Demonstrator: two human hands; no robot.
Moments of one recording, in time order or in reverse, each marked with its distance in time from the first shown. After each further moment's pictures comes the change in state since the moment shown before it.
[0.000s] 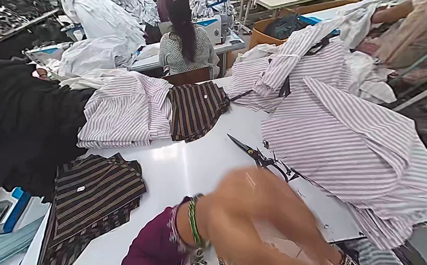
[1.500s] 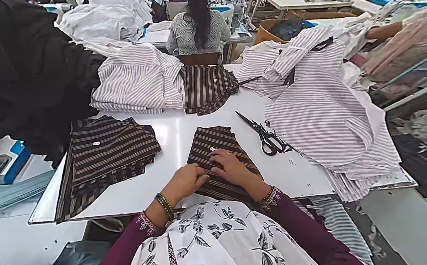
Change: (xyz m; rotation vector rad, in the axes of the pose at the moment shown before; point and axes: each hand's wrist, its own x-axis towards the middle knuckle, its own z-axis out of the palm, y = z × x) left_hand -0.188 -0.005 -0.071 0.502 -0.666 -1.170; right_hand 0.070 -0.133 0.033 0.247 -0.633 -0.039
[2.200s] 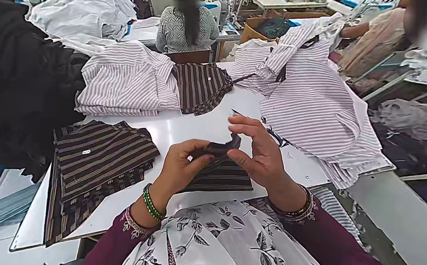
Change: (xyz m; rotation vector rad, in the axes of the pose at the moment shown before) left_hand -0.015 0.018 -0.057 -0.749 0.600 0.741; right_hand -0.024 -0.091 -0.059 0.232 0.791 -0.557
